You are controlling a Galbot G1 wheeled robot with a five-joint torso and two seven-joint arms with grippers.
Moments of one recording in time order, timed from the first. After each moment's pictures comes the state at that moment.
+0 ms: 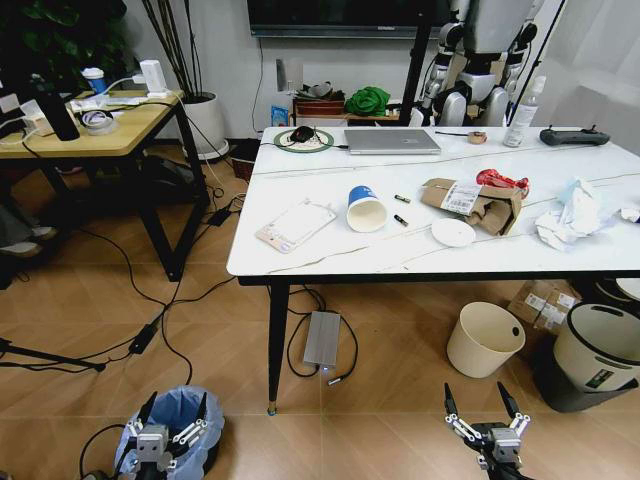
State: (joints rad) left arm 1.90 -1.41 -0.72 -1.90 -0.15 -0.34 0.07; right arm -1.81 1.57 0.76 1.79 0.02 0.62 -0.18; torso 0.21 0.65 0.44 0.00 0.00
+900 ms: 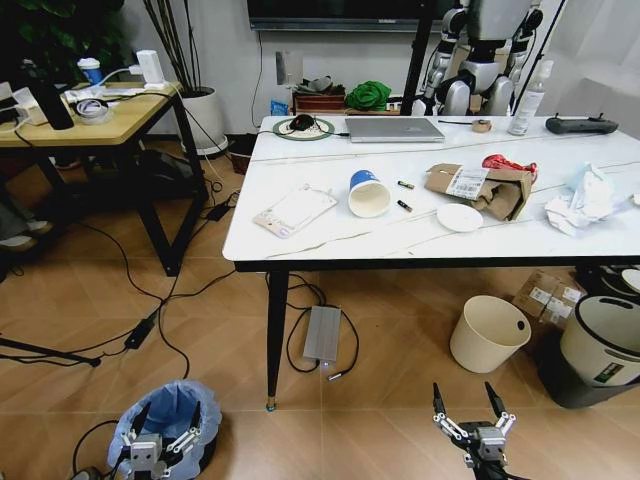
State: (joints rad) left arm 1.91 -1.43 -0.73 -1.89 -0.15 -0.33 0.07; right arm -1.79 1.61 0.74 1.76 -0.01 0.63 -0.18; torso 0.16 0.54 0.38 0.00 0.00
